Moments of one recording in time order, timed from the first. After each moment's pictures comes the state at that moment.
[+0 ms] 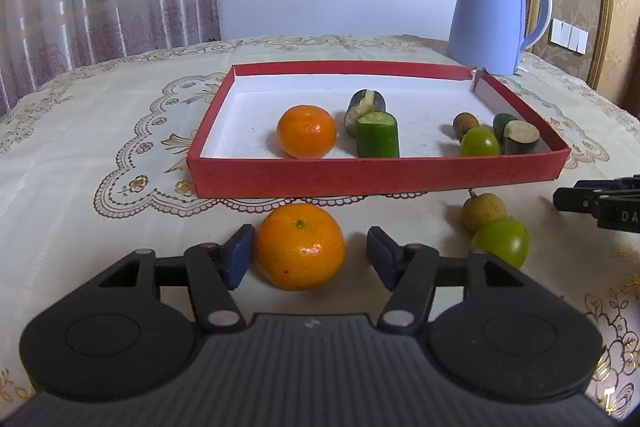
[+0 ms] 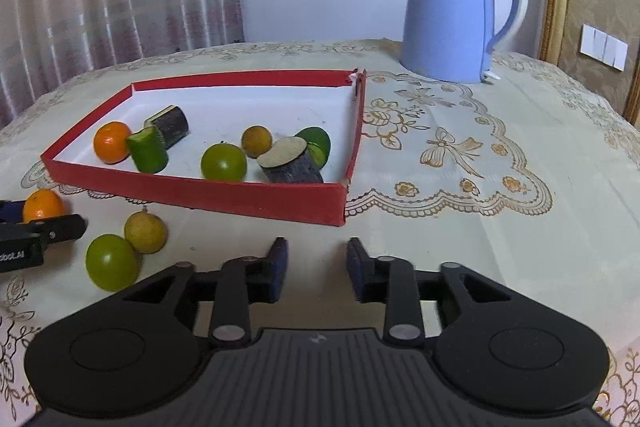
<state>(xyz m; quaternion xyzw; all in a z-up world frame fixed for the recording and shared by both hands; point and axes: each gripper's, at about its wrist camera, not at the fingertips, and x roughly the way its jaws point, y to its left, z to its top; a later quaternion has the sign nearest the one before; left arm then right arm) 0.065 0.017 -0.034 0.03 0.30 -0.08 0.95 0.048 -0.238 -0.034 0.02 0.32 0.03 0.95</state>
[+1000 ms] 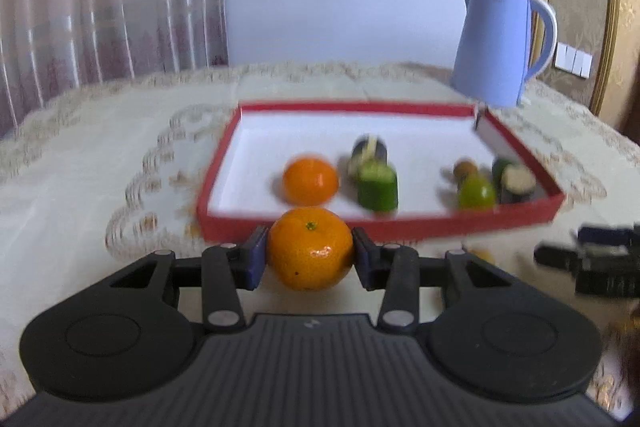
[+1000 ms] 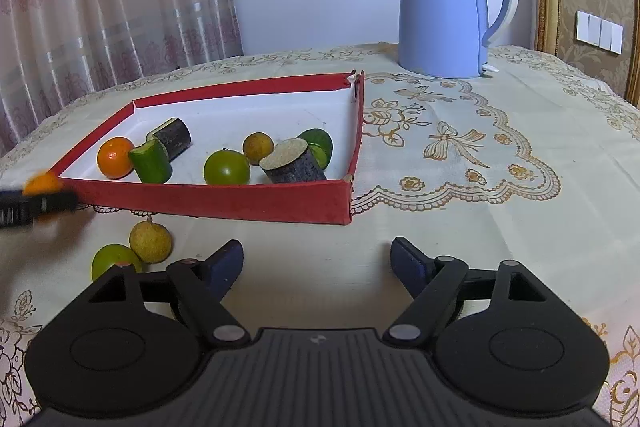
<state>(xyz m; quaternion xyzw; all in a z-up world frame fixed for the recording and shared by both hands) 0.074 0.014 -0.001 0.02 0.27 -0.07 0.96 0.046 -0.240 -0.041 0.05 0.30 0.04 0.95</state>
